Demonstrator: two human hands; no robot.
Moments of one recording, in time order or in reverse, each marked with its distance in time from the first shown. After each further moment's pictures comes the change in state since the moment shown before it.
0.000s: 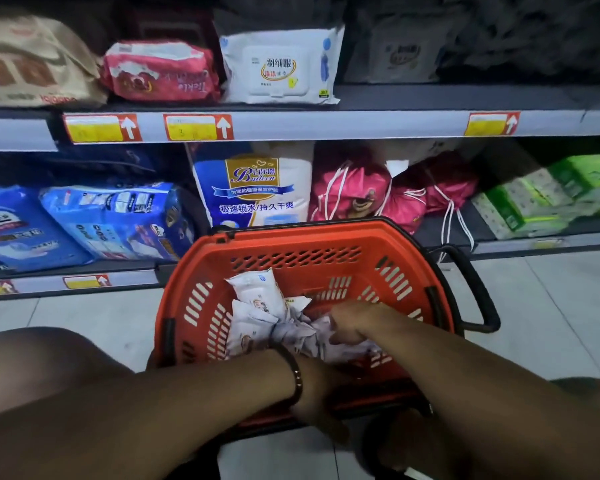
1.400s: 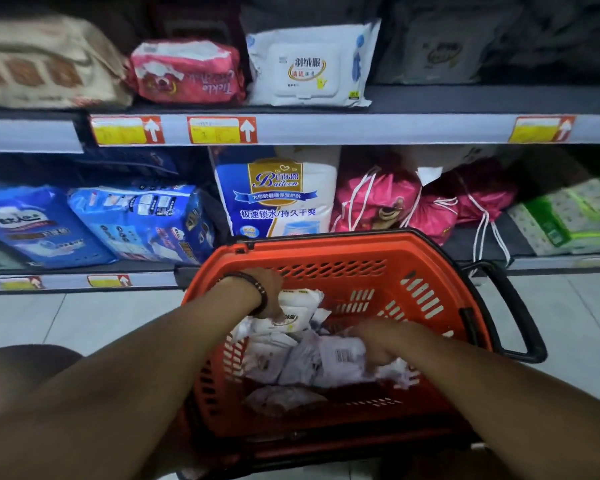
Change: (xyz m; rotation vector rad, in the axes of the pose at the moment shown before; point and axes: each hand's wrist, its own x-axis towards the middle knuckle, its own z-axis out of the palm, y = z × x) left_hand -0.026 -0.119 -0.082 0.135 0.199 -0.654; right_hand 0.005 0.013 0.000 -0.119 -0.060 -0.106
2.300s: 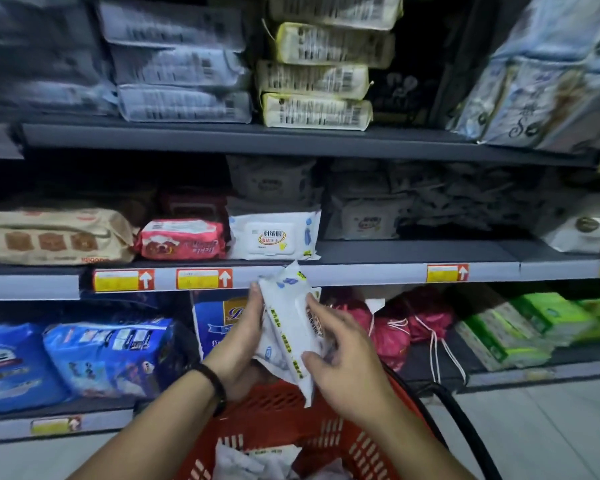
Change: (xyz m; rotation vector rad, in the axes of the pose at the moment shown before) left_hand -0.084 0.025 -0.111 -1.972 0.235 0.369; right_hand -0.155 -0.038 -0.127 0.920 1.183 -0.201
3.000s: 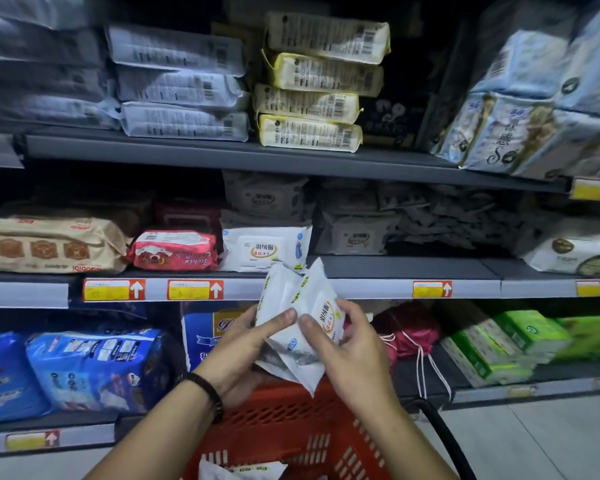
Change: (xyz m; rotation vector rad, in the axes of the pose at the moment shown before) left_hand -0.010 0.009 0.016 -0.053 0.003 0.168; right_hand 0.010 -0.015 -0.025 0.190 0.237 0.091
